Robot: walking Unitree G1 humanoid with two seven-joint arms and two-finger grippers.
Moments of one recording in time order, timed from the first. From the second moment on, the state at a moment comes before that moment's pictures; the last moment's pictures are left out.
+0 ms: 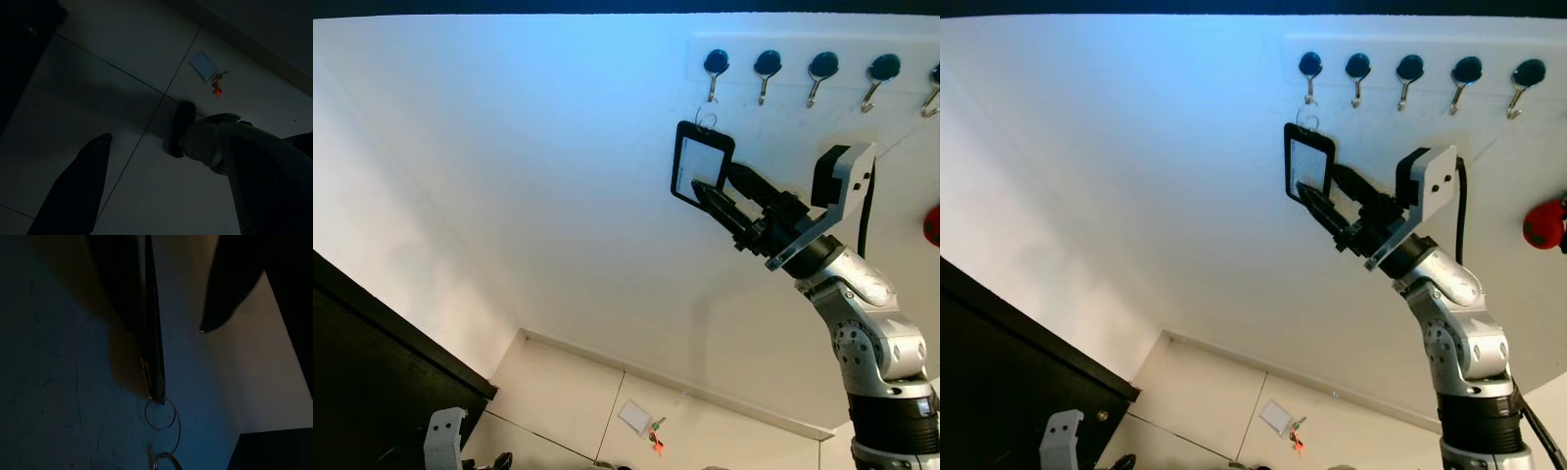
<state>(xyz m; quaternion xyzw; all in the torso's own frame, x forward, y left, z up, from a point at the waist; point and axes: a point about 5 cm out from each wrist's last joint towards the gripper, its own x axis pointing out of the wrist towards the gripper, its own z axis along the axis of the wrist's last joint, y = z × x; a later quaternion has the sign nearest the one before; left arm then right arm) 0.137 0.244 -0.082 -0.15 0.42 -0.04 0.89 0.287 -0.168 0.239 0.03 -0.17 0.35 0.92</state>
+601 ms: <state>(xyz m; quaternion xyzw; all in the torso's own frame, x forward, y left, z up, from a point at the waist) 0.138 0.242 -0.082 -0.15 0.42 -0.04 0.89 0.280 -0.164 0.253 0.09 -0.22 0.38 0.90</state>
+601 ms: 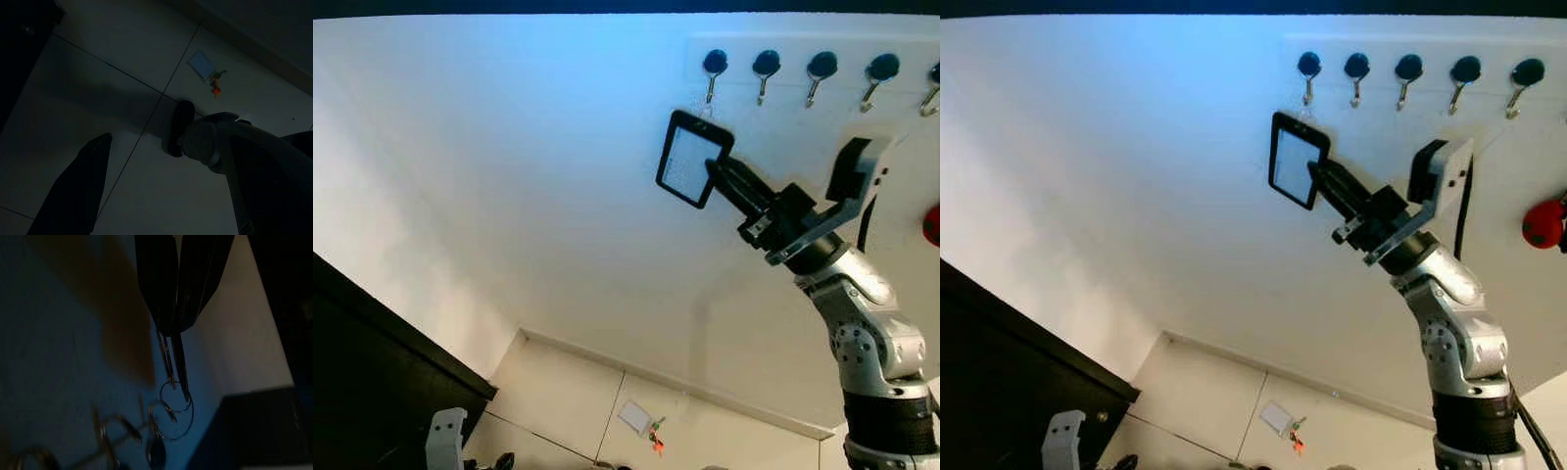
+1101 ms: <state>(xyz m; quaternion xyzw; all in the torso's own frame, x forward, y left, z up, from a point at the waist) 0.138 0.241 -0.082 -0.15 0.42 -0.04 0.89 0.273 -0.158 0.260 0.13 -0.24 0.41 0.87</state>
